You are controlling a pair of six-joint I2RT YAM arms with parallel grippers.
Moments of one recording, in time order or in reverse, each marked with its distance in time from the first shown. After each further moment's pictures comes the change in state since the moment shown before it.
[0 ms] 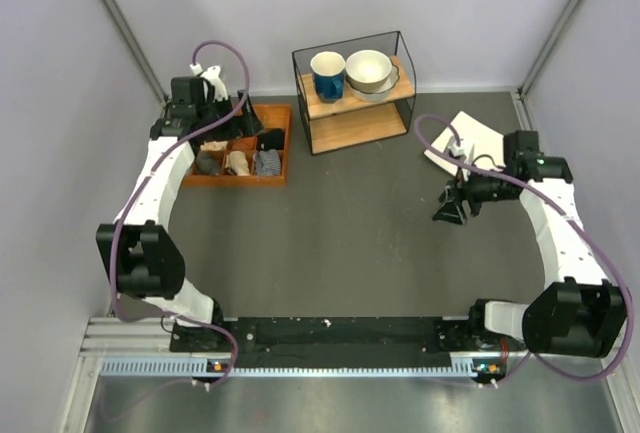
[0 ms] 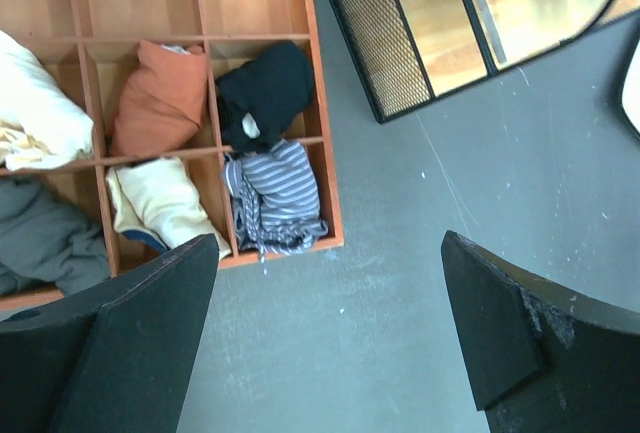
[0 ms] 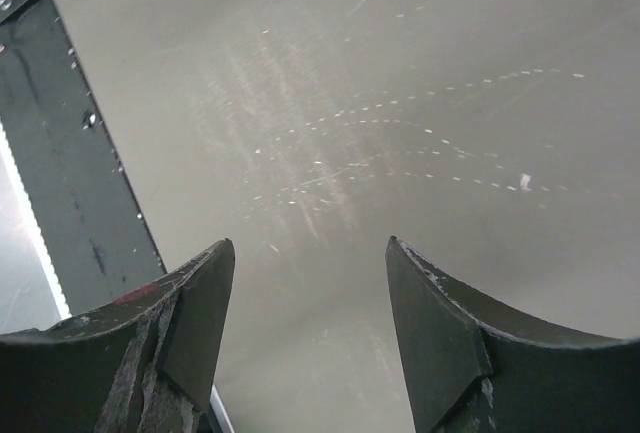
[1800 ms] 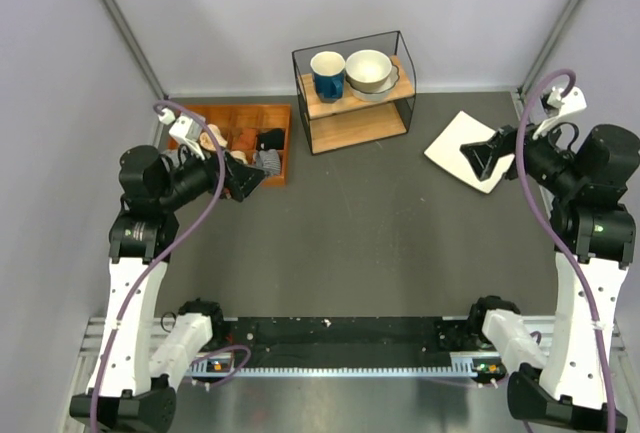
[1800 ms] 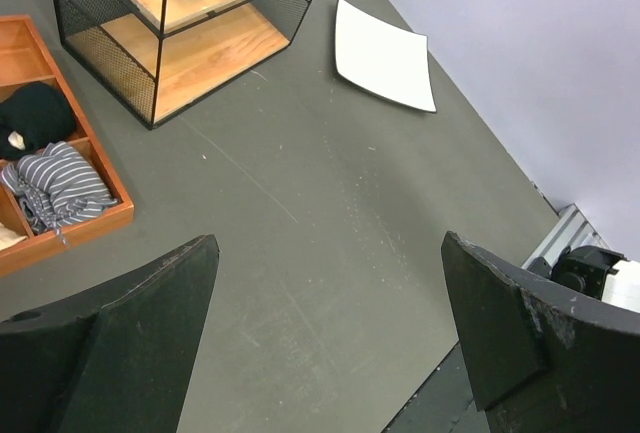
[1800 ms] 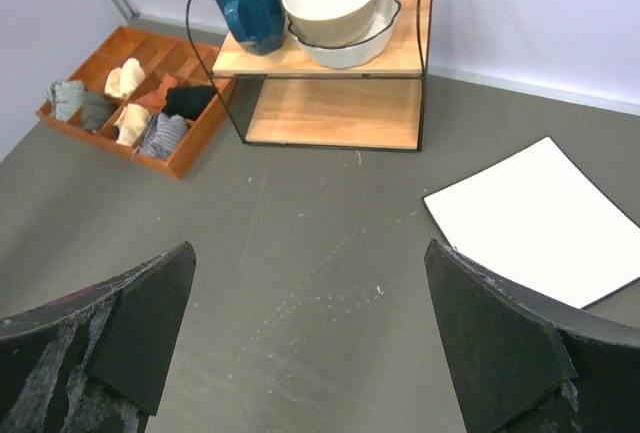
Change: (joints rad) left arm 0.000 -0.776 -0.425 0.089 0.404 -0.111; right arm -0.129 -0.382 0.233 0.435 0.270 0.906
